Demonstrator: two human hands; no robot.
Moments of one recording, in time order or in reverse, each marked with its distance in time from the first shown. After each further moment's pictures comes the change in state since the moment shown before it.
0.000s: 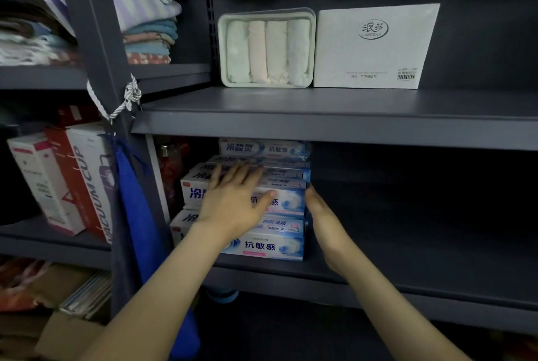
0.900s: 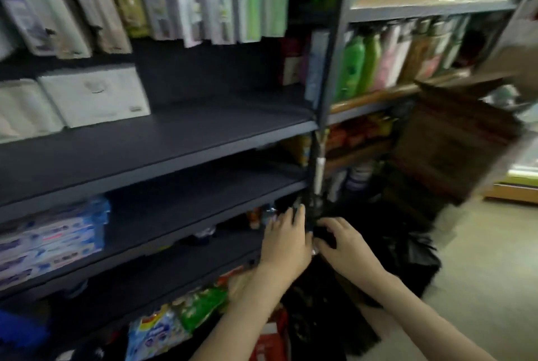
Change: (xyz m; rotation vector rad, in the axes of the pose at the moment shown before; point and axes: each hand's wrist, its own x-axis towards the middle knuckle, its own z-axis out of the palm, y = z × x) left_hand -0.194 0.470 -0.245 -0.446 -0.575 0.591; right_hand -0.484 -0.228 -0.284 -0.933 0.549 0.383
